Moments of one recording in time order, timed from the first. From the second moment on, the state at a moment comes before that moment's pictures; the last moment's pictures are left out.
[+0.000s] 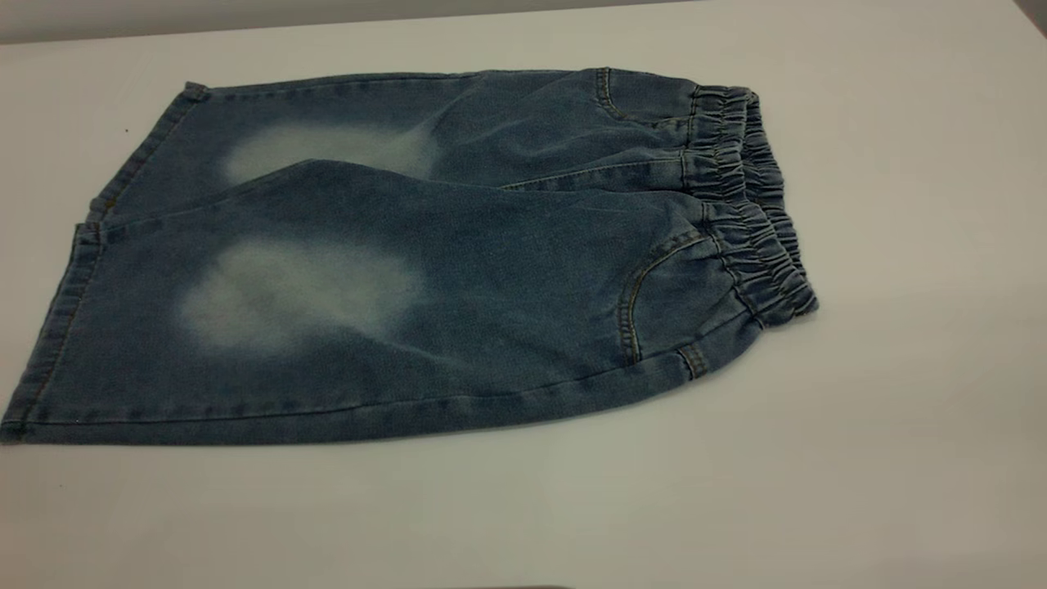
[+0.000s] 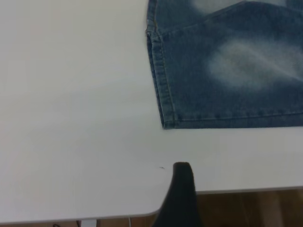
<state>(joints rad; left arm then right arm) -0.02 -0.02 -0.49 0.01 1.13 0.02 0.01 -0.01 -0.47 0.01 1.14 0.05</state>
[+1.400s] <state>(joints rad) -0.02 0.26 -0.54 0.01 1.01 -0.10 0.01 0.29 -0.61 0.11 1.03 0.08</state>
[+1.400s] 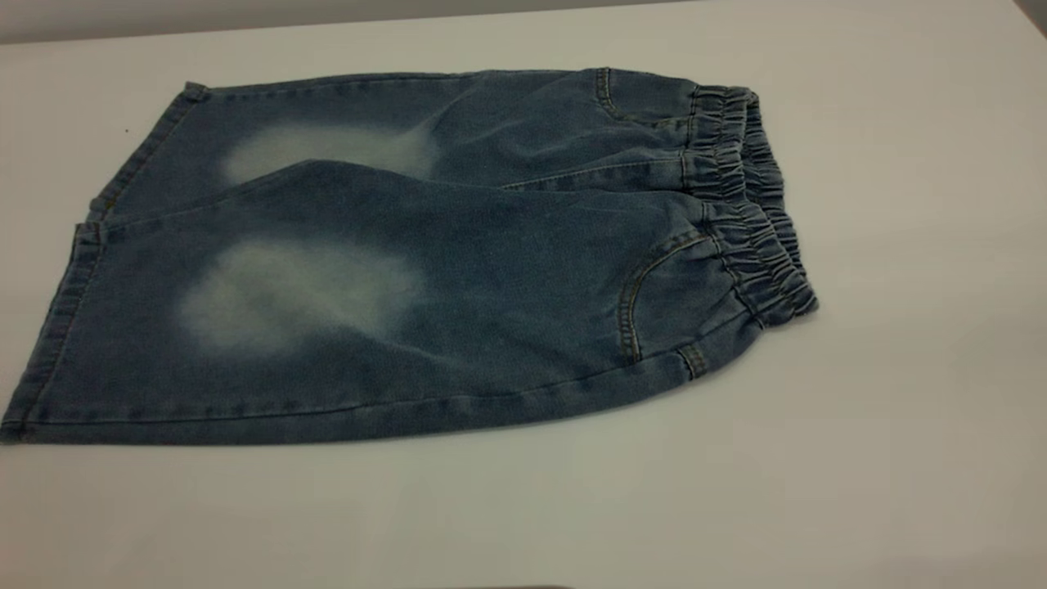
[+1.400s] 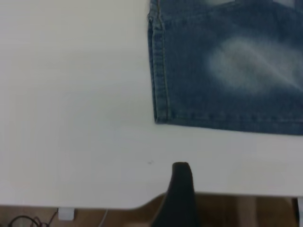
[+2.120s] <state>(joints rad) -0.02 1.10 -0.61 -0.21 0.33 -0.08 0.01 1.08 -0.61 0.91 0.81 -0.54</state>
